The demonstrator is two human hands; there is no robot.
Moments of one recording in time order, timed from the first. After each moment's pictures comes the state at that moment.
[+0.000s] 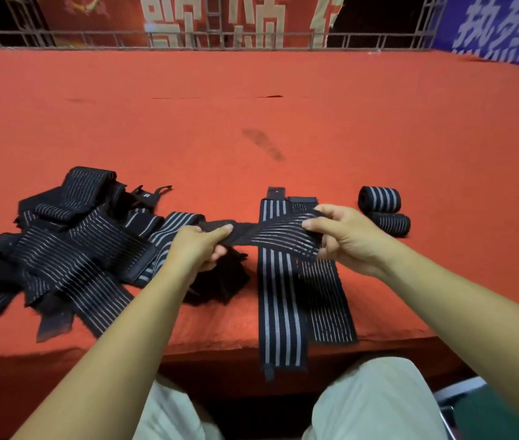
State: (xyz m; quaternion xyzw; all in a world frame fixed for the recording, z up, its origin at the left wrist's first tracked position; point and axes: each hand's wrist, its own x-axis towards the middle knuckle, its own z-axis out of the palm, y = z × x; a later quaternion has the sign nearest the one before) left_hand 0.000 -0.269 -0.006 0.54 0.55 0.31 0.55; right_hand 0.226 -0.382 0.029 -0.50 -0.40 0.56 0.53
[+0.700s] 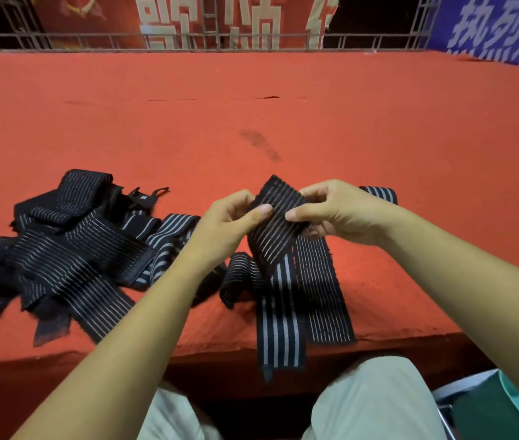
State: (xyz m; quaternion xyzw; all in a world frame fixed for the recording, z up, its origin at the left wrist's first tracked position) left_hand 0.020 -0.296 0.033 0.77 0.25 0.36 0.47; right_hand 0.226 -0.368 0.072 -0.54 -0.53 0.52 0.40
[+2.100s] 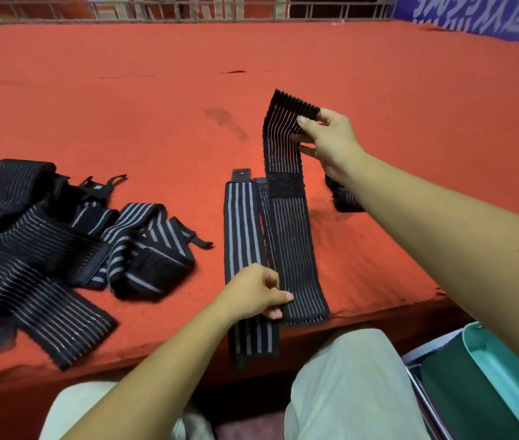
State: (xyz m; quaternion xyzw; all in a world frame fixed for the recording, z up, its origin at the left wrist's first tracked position) left_hand 0.082 -0.344 -0.075 0.77 0.35 0.03 0.52; right_hand 0.310 -0.288 0.056 -0.59 -0.37 0.29 0.66
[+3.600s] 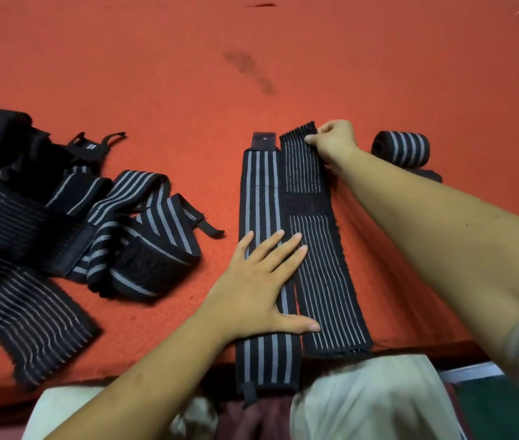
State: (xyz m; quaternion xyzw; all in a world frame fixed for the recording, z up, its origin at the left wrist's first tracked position) left_hand 0.072 -0.301 -0.119 0.97 0.23 0.02 0.07; right_hand 0.354 -0.163 -0.074 -0.79 -0.30 0.24 0.47
